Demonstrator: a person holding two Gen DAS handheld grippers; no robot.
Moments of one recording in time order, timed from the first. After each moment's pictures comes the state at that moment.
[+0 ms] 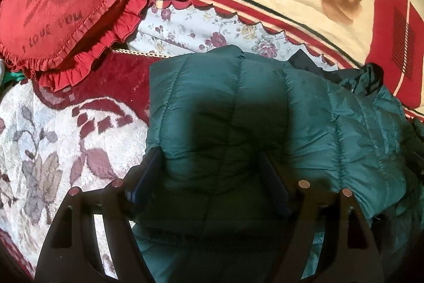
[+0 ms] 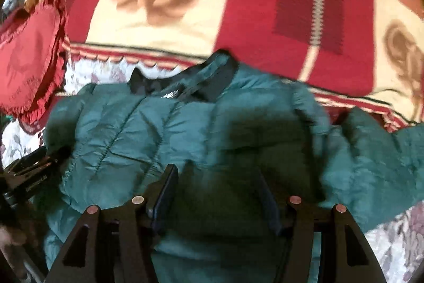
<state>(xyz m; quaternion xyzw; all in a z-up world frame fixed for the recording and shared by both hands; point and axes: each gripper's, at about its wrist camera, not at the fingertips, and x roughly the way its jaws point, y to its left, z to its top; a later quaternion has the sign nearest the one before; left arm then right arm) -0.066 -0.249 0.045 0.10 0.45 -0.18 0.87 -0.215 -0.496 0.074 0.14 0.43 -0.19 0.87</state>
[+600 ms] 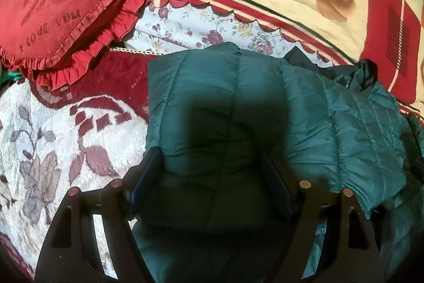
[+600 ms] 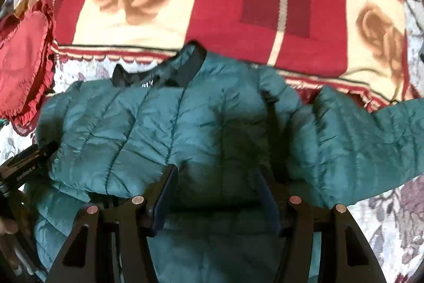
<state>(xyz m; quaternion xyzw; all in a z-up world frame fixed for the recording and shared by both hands) -0.068 -0.244 0.045 0.10 0.45 -0.19 0.87 -0.238 -0.501 0.074 0.15 0.44 -0.22 0.86</state>
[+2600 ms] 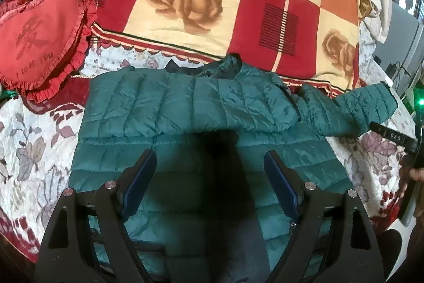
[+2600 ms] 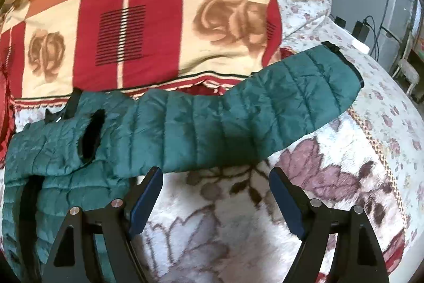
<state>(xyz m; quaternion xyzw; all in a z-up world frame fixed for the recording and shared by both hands) -0.257 -0.278 0.134 0.09 0.40 -0.33 0.85 -0.447 -0.637 0.106 0.18 0.39 -0.36 0.83</state>
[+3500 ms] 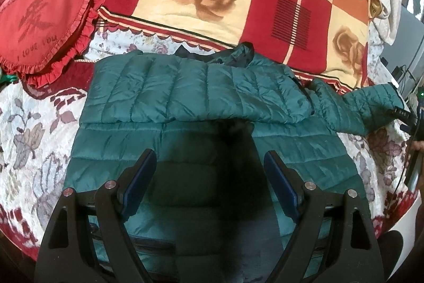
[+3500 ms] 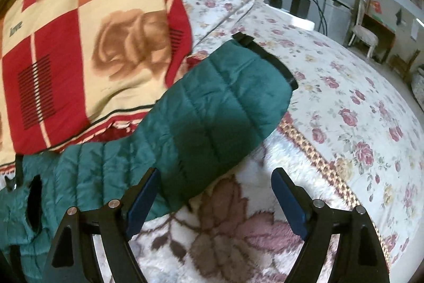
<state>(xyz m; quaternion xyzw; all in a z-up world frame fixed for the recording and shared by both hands) -0.246 -0.267 0.115 0.08 0.42 -0.32 0.85 -0.487 -0.748 0.100 0.24 0.34 -0.48 0.77</state>
